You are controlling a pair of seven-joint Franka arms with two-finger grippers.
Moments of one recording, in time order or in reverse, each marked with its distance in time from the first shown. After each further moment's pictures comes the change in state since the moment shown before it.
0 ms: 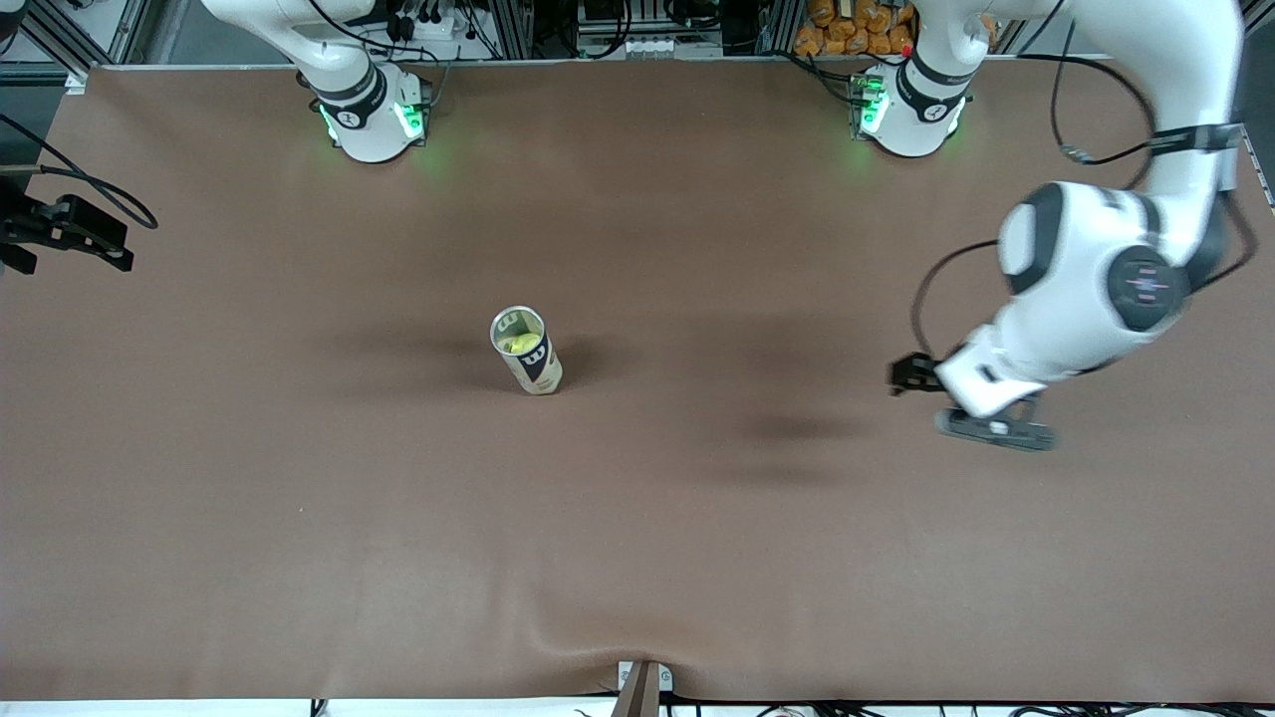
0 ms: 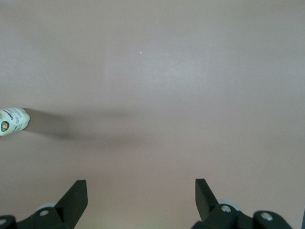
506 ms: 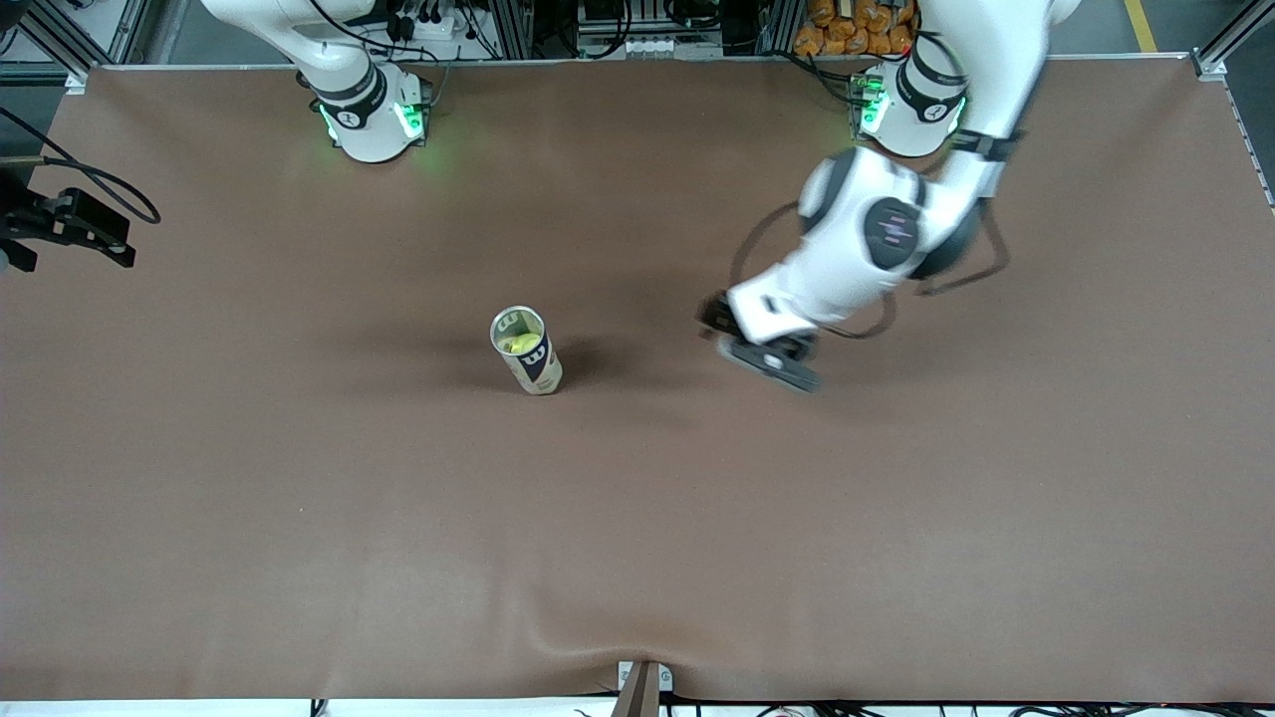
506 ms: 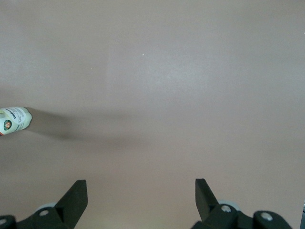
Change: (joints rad) left arm -0.307 0.022 -0.037 -0.121 -0.211 0.237 -0.002; right arm 0.009 -0.008 0.002 0.000 -0.003 0.002 -0.004
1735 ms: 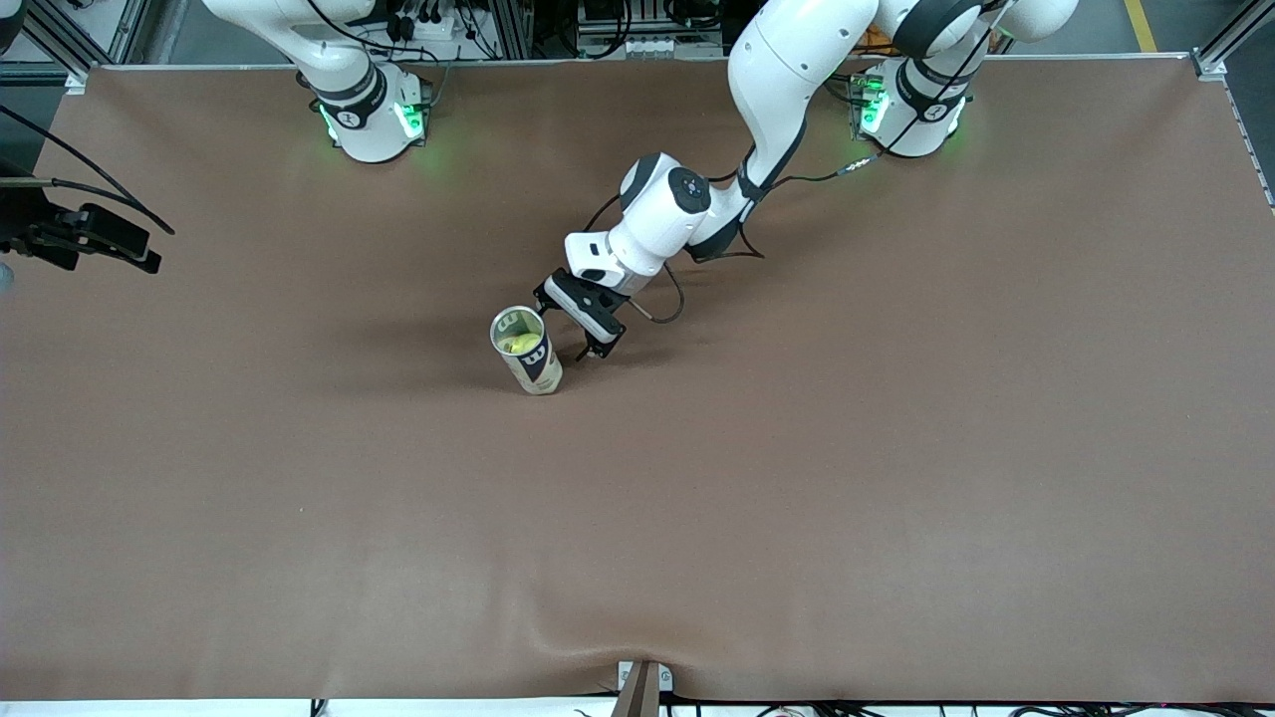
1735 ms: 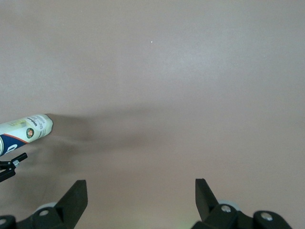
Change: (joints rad) left arm -0.400 0.485 -0.175 0.172 -0.388 0.911 0.279; right arm -0.041 -0.016 0.006 -0.075 0.103 0.008 0.111
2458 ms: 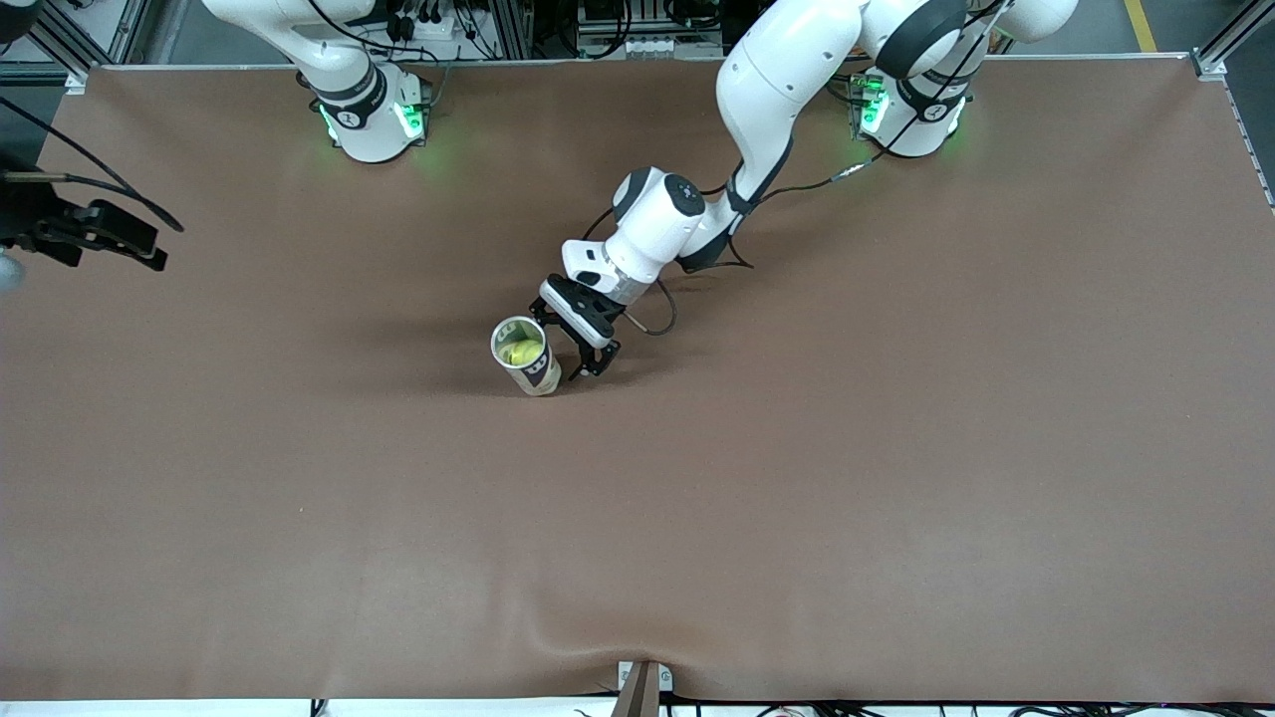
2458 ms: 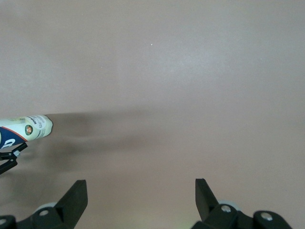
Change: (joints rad) left arm 0.000 0.073 0.011 0.091 0.000 0.121 0.153; right arm 0.007 0.000 0.002 0.016 -0.010 0.001 0.013
